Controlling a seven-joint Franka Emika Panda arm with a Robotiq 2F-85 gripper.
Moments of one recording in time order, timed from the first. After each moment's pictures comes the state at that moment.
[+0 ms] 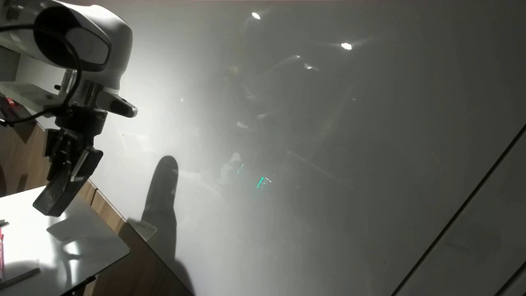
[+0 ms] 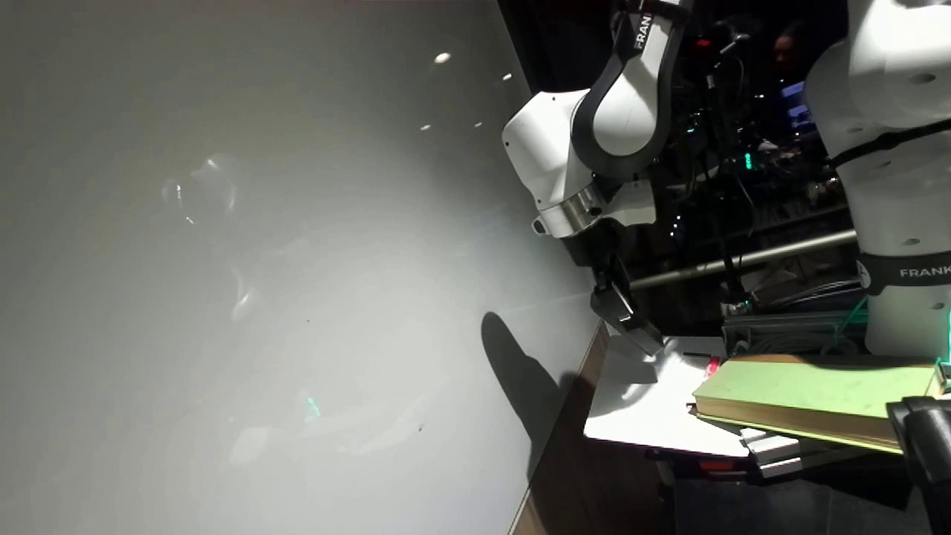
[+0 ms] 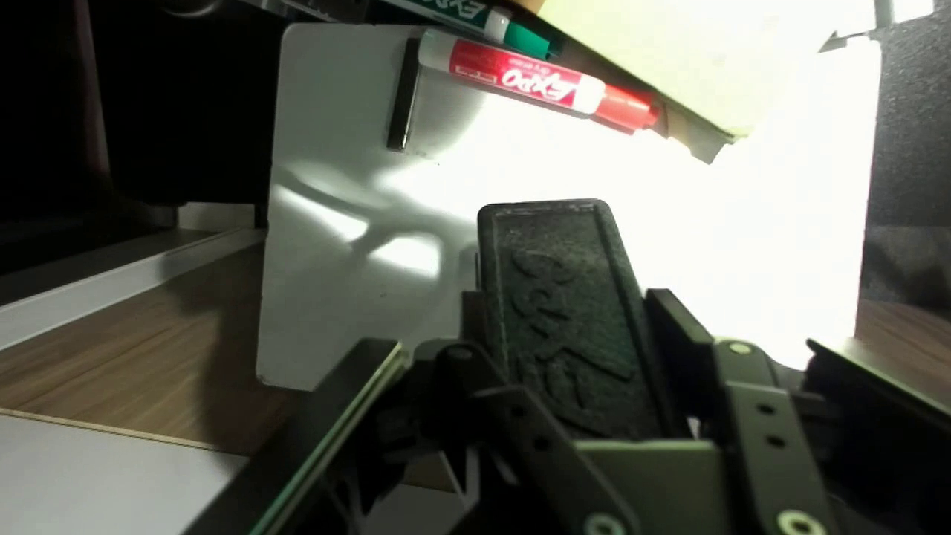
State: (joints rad) arm 0.04 -0.30 0.09 -2.78 -0.18 2.37 0.20
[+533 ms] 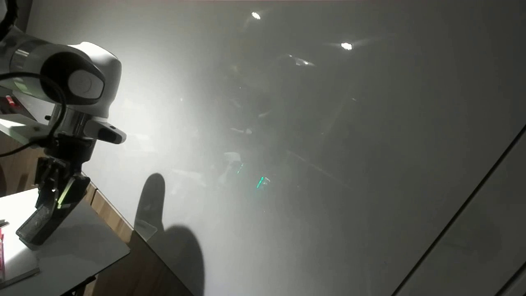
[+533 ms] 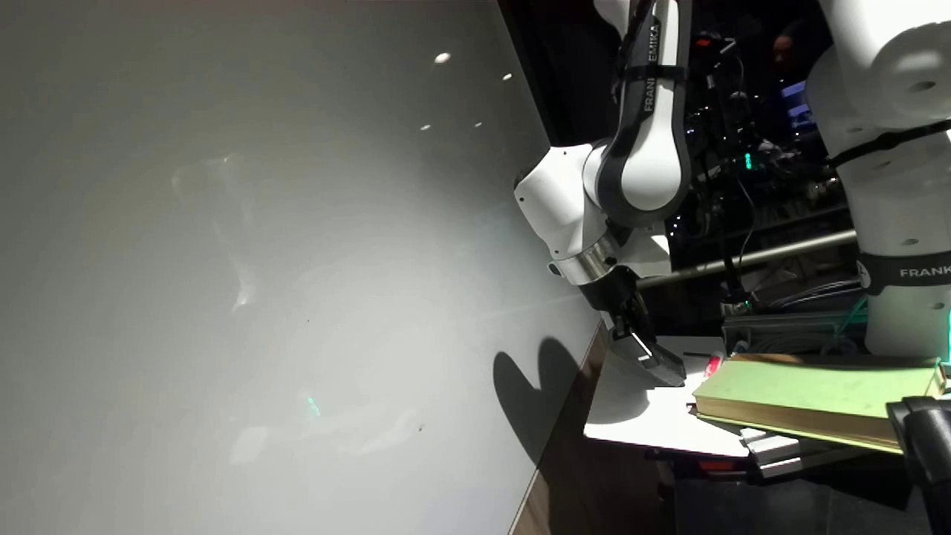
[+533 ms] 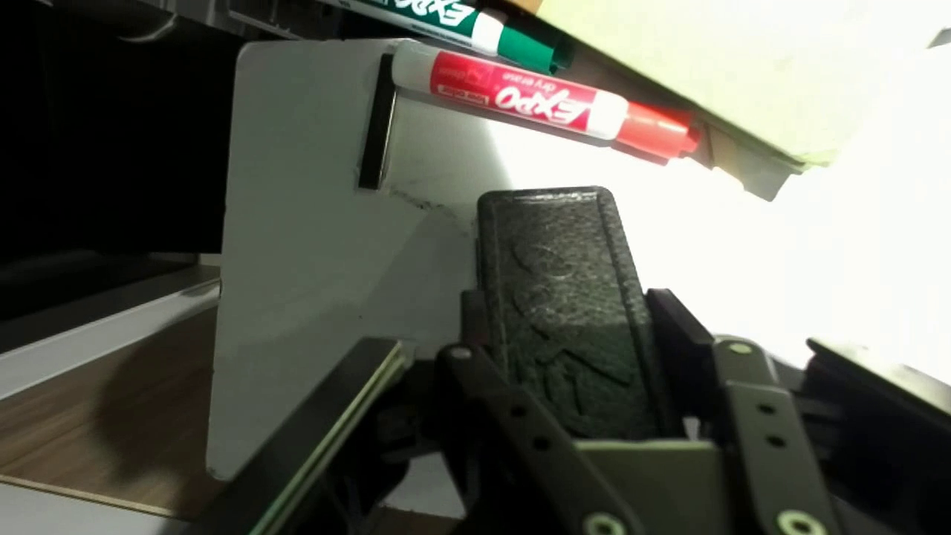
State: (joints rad) arm 0.02 -0.08 0.11 -2.78 -0.31 2.51 0.37
